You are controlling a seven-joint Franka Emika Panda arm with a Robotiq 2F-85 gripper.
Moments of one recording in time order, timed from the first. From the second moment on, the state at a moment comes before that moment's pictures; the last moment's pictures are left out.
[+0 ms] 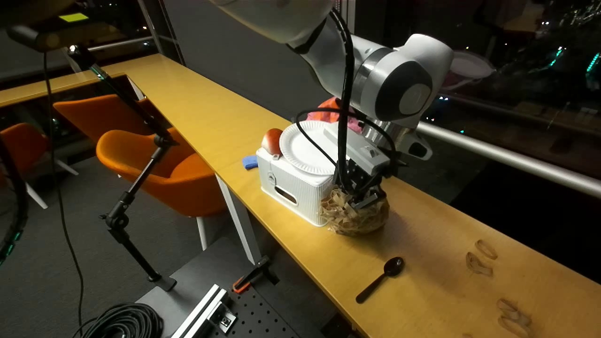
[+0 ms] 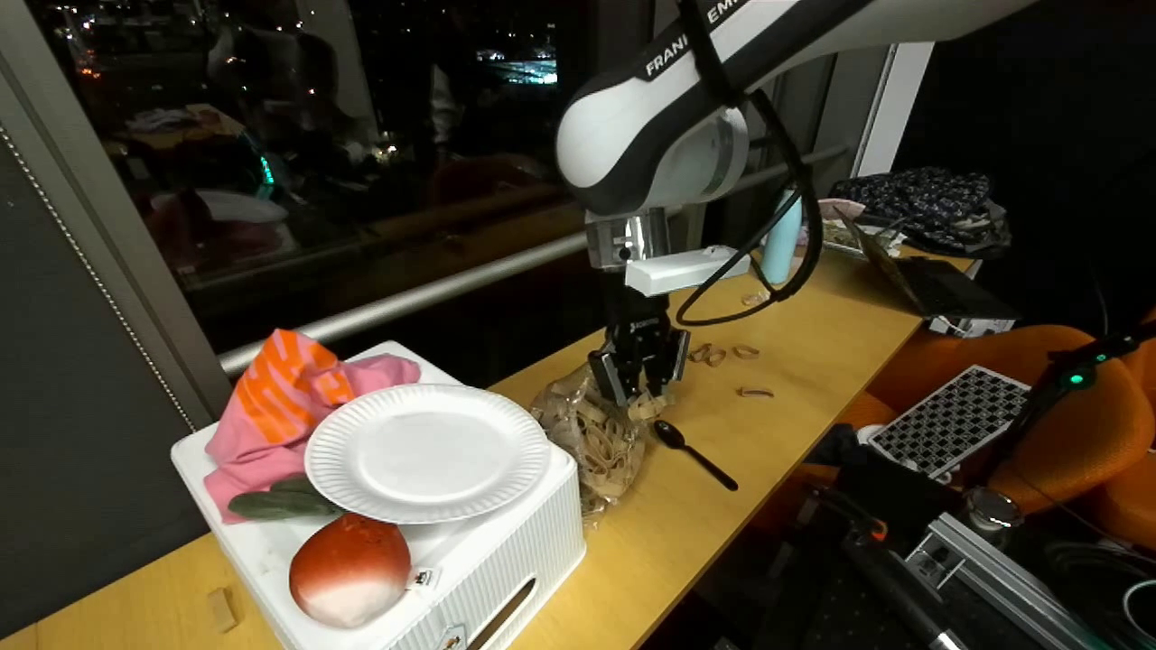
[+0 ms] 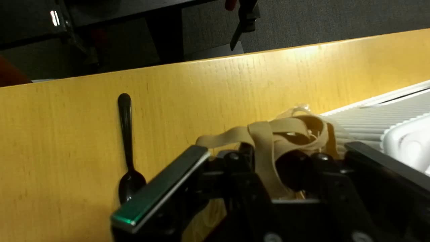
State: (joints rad) arm -0.01 0.41 -0.01 -1.87 0.18 1.91 0.10
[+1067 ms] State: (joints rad) arm 0.01 0.46 0.04 -1.83 0.23 1.96 0.09
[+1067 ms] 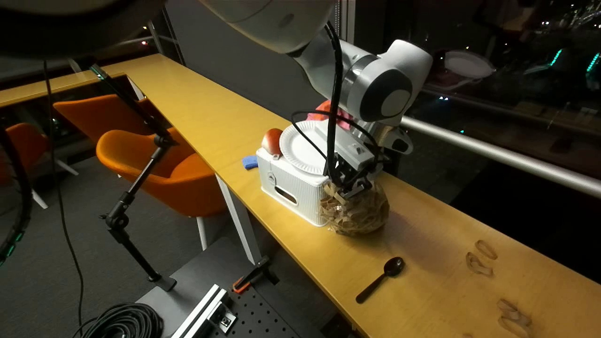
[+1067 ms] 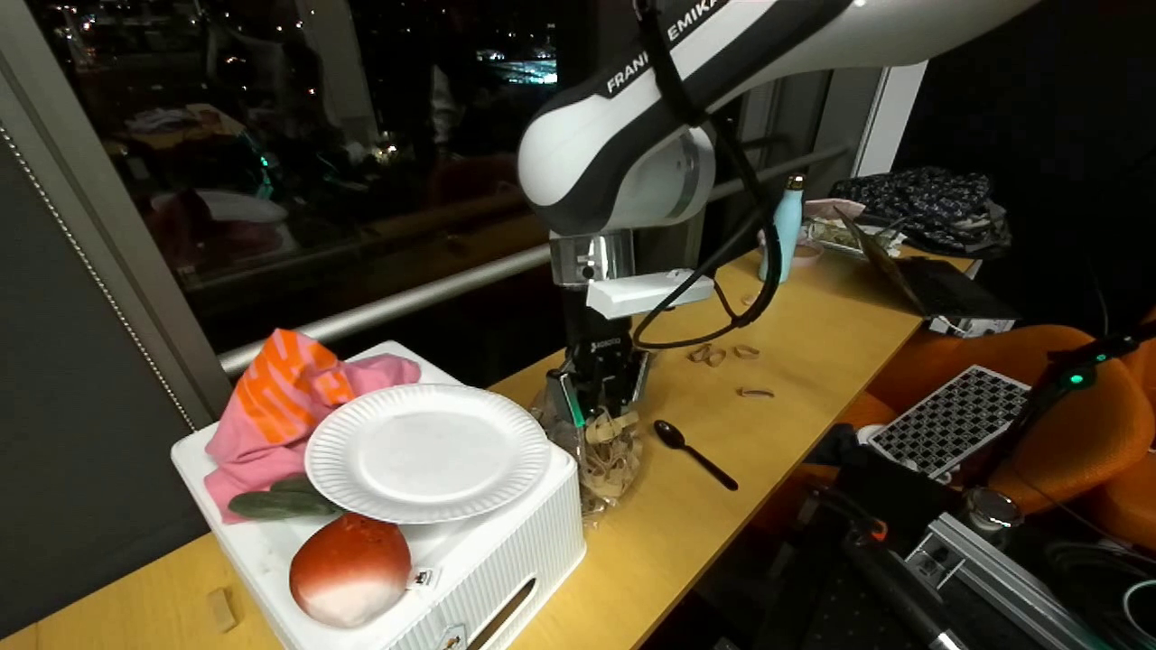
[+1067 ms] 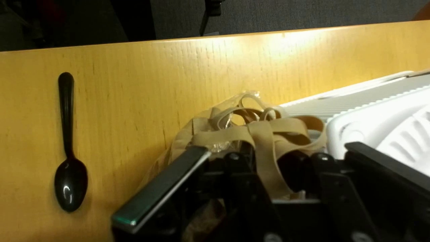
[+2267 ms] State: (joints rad) arm 0.01 0.51 0.03 -1.79 0.11 2.10 0.07
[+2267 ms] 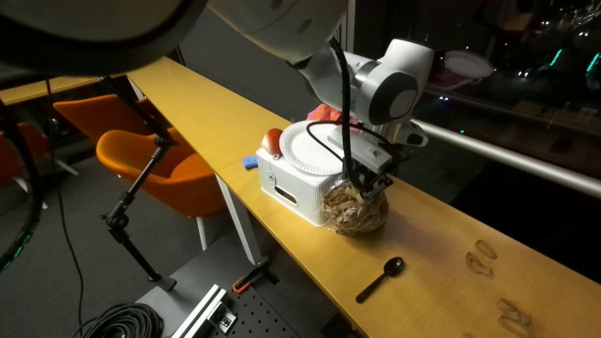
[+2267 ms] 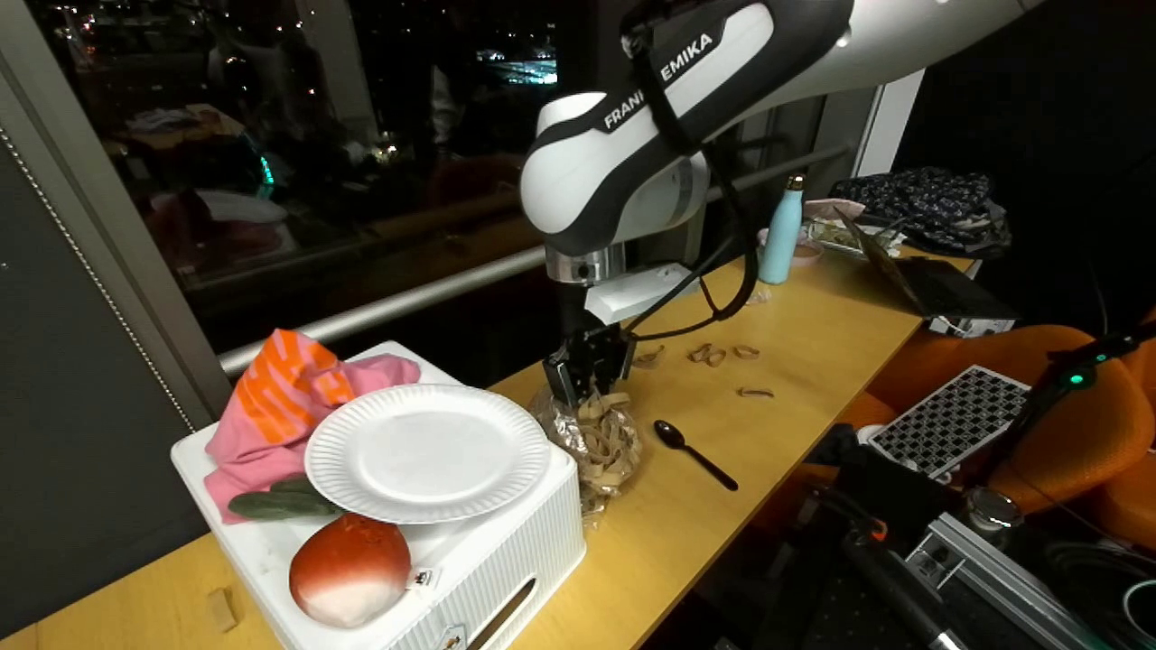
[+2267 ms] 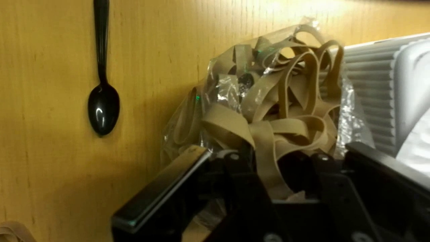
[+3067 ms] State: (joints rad) arm 0.01 0.52 0.04 -1.79 0.16 2.06 0.03
